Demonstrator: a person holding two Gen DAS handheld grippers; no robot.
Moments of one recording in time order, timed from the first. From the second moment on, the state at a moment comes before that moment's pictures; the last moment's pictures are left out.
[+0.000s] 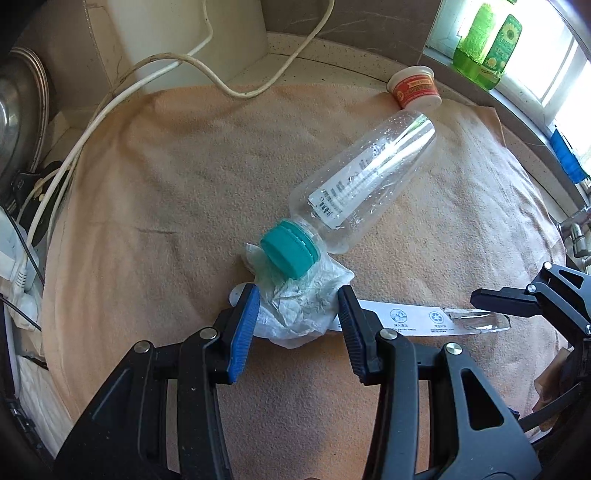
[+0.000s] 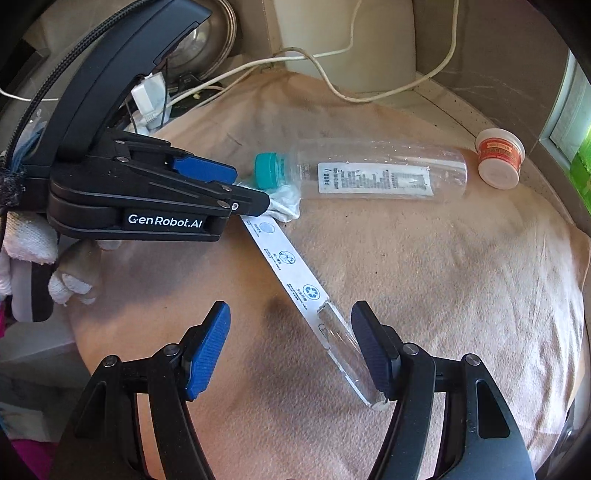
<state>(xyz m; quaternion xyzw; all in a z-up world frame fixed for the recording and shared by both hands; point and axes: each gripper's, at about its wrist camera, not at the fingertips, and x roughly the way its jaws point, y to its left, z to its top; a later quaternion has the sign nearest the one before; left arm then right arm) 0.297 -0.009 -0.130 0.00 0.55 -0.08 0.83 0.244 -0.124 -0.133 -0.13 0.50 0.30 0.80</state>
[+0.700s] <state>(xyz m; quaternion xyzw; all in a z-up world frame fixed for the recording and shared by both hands) 0.291 0.006 -0.127 -0.02 0.54 -0.10 0.84 0.262 -0.108 -0.154 -0.17 0.50 0.30 0.80</state>
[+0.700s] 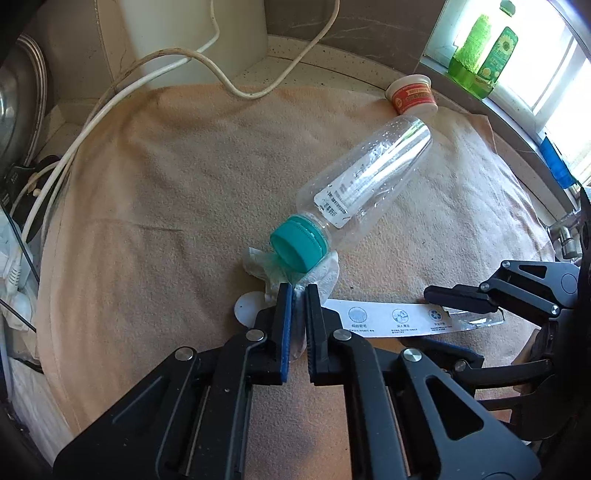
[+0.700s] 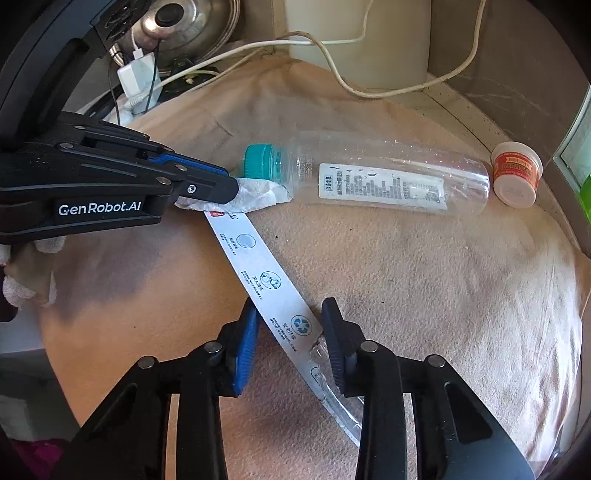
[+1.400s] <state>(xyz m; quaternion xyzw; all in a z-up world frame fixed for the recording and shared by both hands) 0.208 0.052 -0.095 -0.09 0.49 -0.07 0.86 0.207 -0.142 -0.130 -0.12 0.49 0.31 0.81</state>
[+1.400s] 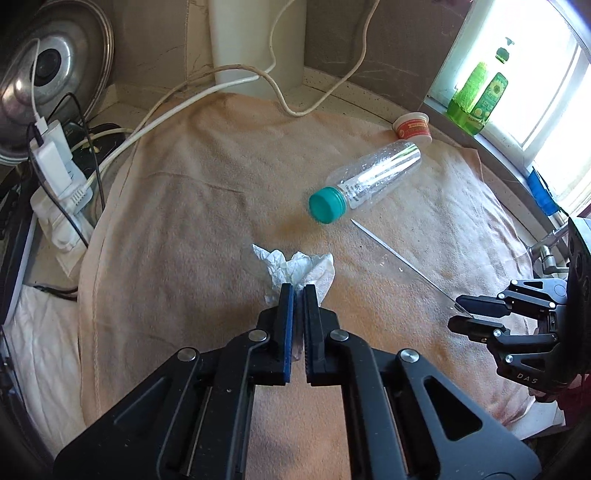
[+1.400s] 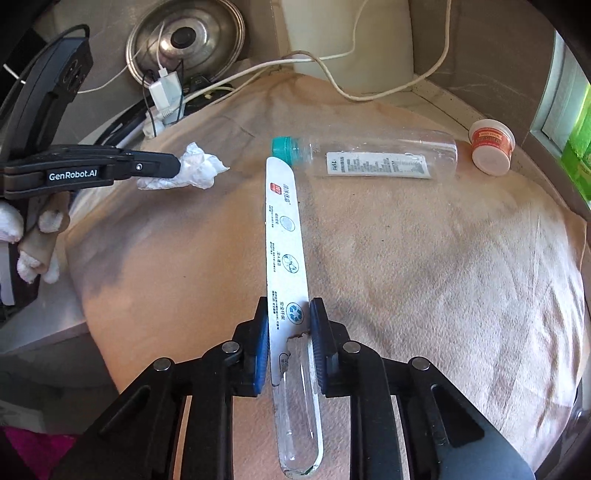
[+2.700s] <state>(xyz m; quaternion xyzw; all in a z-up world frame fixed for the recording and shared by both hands) -0.017 0.034 -0.093 -0.11 0.47 -0.04 0.87 0.030 -0.182 -0.105 0.05 0.53 0.37 0.76</state>
